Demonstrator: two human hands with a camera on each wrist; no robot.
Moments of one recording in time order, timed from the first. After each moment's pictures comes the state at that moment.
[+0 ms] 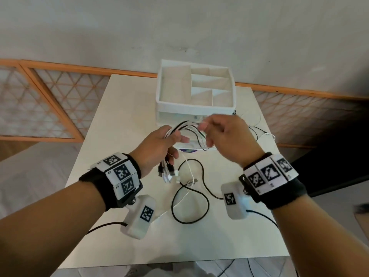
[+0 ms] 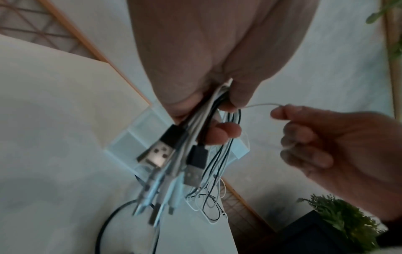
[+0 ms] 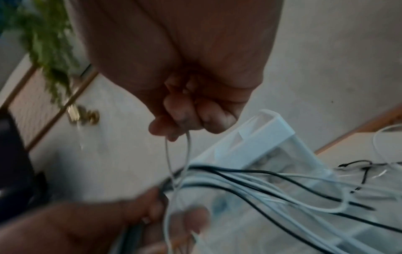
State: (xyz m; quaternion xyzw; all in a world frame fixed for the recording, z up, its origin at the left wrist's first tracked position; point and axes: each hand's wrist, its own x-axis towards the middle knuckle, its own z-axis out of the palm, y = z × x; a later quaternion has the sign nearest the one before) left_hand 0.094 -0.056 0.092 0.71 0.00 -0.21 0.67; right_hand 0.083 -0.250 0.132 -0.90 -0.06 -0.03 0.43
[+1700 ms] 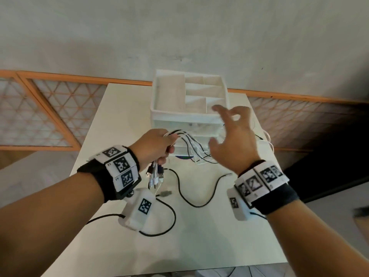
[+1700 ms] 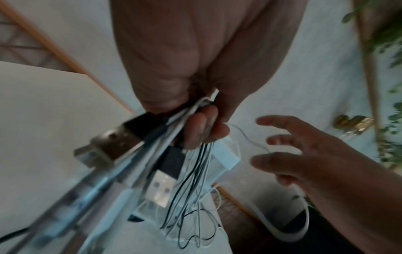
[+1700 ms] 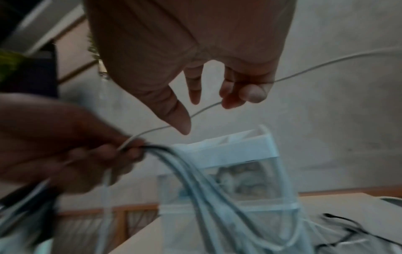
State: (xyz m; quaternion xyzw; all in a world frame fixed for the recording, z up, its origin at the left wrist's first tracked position) left_hand 0.116 -0.062 0.108 0.75 0.01 -0.25 0.61; right_hand 0.079 -0.266 0.132 -0.97 0.01 -0.14 0.18
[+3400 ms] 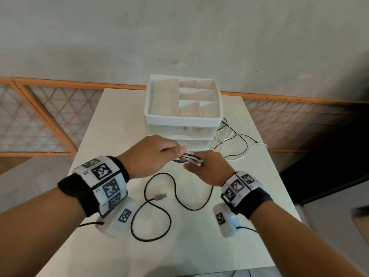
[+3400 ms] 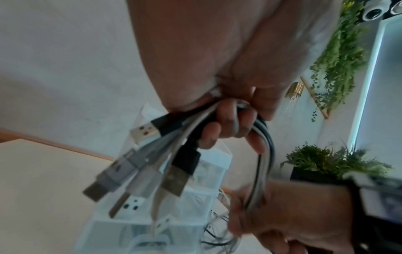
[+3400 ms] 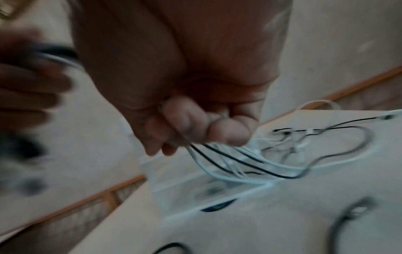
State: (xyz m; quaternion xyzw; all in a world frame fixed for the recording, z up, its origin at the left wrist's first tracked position) left_hand 0.098 -0.062 0.131 0.87 -0.21 -0.17 0.41; right_hand 0.088 -0.269 0.063 -0.95 -0.04 0.11 0.29
